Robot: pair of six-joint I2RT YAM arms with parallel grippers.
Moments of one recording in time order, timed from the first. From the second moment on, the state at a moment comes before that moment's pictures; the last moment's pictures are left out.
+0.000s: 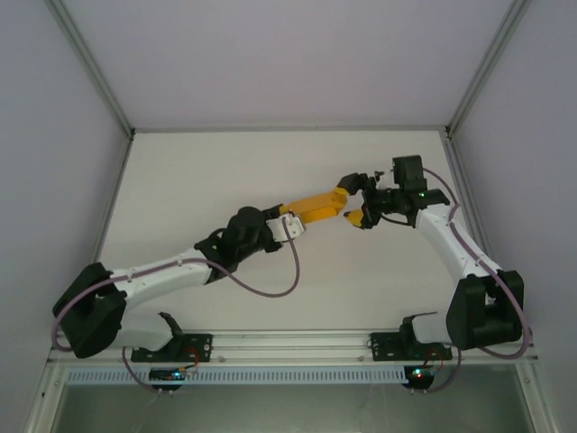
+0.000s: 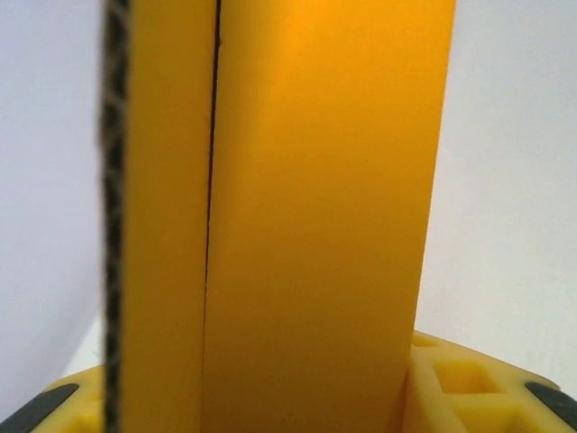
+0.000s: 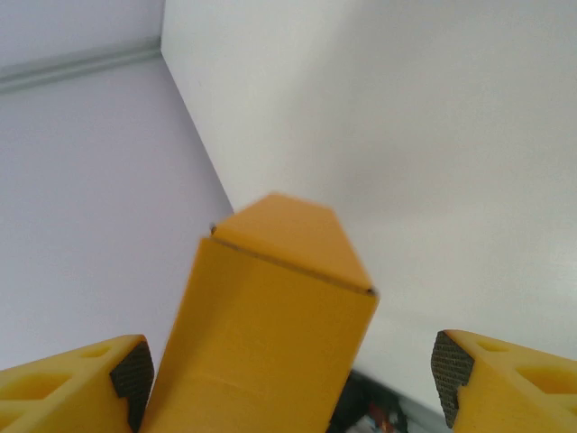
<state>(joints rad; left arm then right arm) -0.86 1.30 0.73 0.17 -0.07 0.58 0.15 1.34 1.02 -0.50 -0.77 1.04</state>
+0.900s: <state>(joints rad) -0.68 1.64 1.21 -0.76 0.23 0.70 0.41 1.32 1.08 -0.65 -0.40 -0.32</state>
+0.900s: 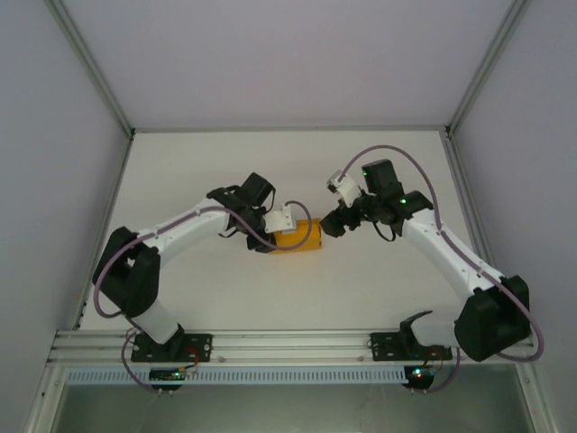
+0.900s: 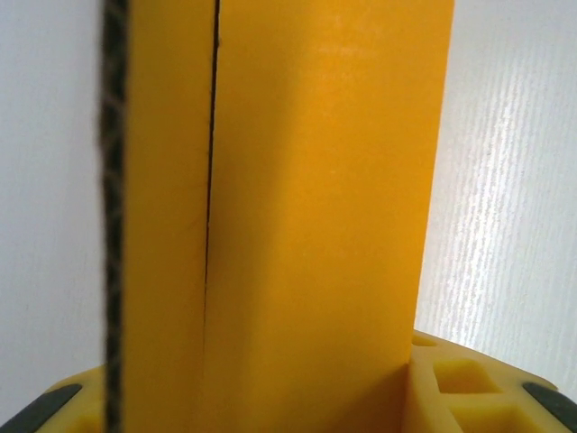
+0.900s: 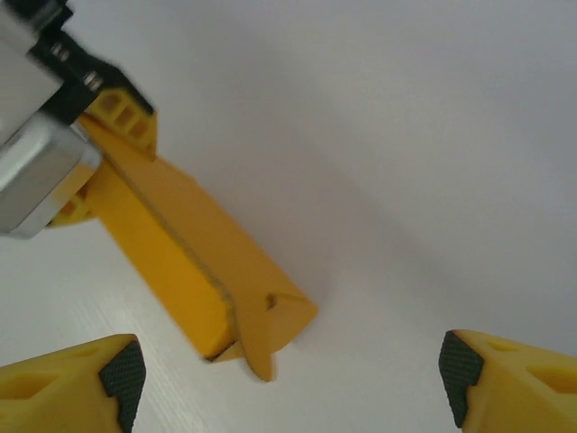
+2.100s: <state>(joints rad) -0.68 1.79 1.39 -0.88 0.22 0.62 0.59 1.41 1.00 -0.45 -0.03 0.36</state>
